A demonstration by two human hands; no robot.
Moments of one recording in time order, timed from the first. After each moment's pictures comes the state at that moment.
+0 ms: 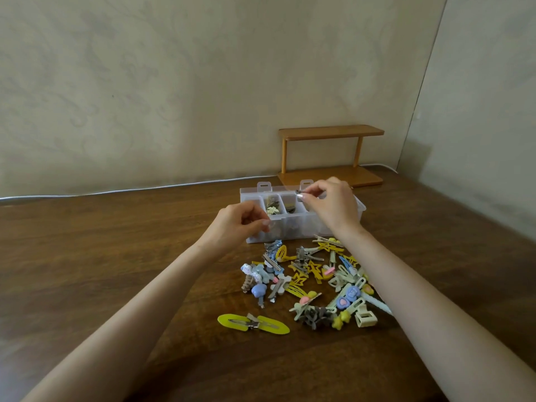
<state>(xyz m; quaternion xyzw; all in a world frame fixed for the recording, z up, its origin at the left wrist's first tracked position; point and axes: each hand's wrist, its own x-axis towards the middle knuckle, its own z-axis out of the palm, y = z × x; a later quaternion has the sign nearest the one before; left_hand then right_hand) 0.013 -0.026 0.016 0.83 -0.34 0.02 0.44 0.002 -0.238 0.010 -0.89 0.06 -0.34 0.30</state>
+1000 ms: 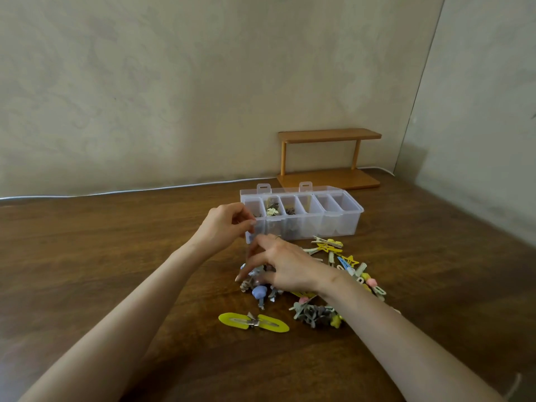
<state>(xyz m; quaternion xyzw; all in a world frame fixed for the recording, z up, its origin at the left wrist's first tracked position) 0.027 -0.013 0.010 0.88 -0.29 0.06 0.38 -0.053 -0.164 -0.009 -0.94 -0.27 -0.02 0.21</state>
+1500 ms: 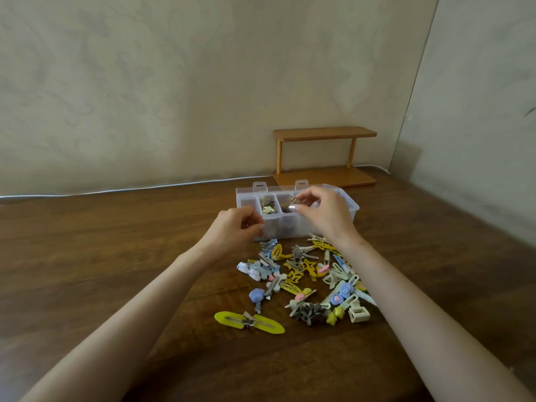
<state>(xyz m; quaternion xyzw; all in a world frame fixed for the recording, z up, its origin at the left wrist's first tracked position) 0.014 -0.029 0.009 0.87 -0.33 0.04 0.36 -0.027 -0.225 0.015 -0.89 0.01 -0.26 0.37</state>
